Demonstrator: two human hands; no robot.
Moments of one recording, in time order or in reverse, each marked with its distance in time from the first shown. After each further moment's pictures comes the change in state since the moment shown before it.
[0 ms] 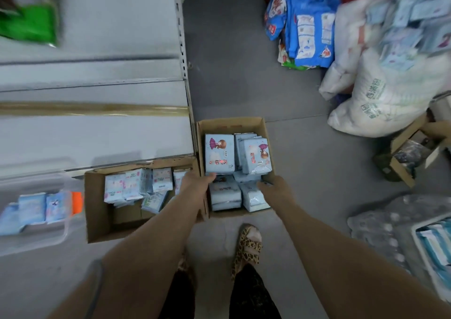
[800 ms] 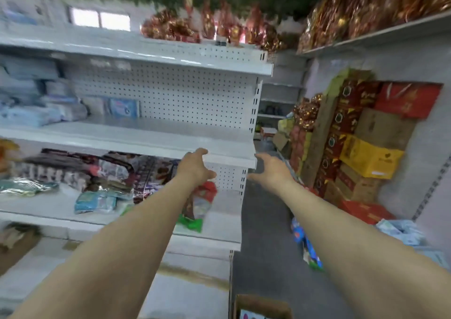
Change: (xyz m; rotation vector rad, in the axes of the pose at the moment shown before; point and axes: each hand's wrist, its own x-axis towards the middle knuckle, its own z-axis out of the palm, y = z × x) left_hand -0.493 0.222 -0.297 0.433 0.592 1.110; right_hand -0.456 -0.338 -0.254 -0.298 0.353 -1.188
